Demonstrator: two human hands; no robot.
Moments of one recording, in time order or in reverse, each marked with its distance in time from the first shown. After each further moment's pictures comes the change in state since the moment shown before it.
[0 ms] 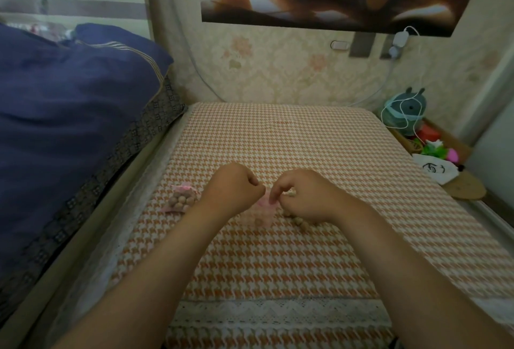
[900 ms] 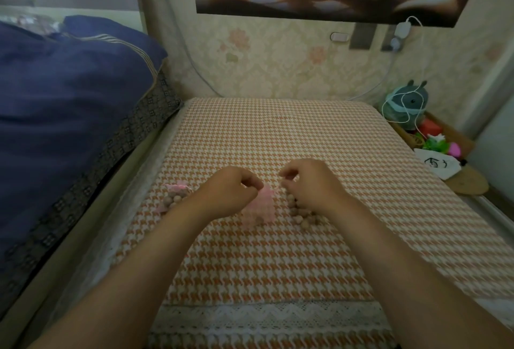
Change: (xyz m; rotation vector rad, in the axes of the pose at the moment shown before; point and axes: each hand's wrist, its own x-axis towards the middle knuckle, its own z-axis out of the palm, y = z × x) left_hand 0.011 -0.020 0.004 -0.168 -0.194 0.087; right_hand 0.018 0.019 0.009 -0.029 0.288 0.185
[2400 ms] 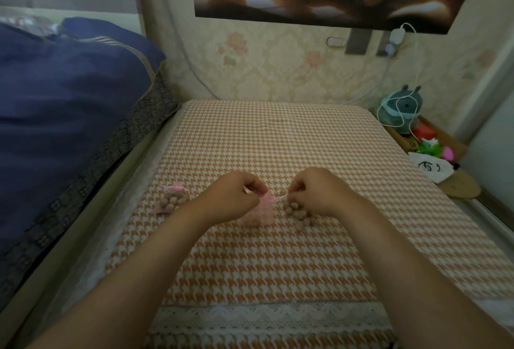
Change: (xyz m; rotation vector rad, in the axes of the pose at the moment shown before) left_hand 0.000 0.004 0.010 -0.023 -0.028 0.083; right_hand -0.006 0.012 -0.021 -0.179 -0.236 0.100
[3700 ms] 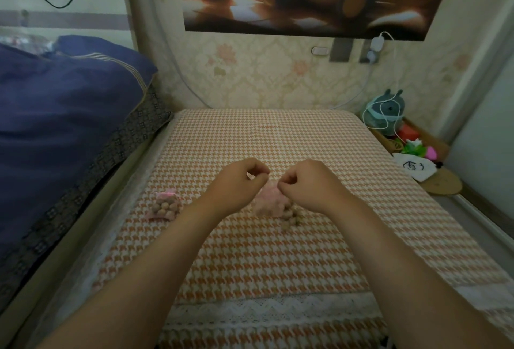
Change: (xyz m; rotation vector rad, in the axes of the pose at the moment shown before) left_hand 0.011 0.034 0.012 -0.070 0.200 0.109; right_hand -0.024 -0.003 -0.020 0.104 0.185 -0.101
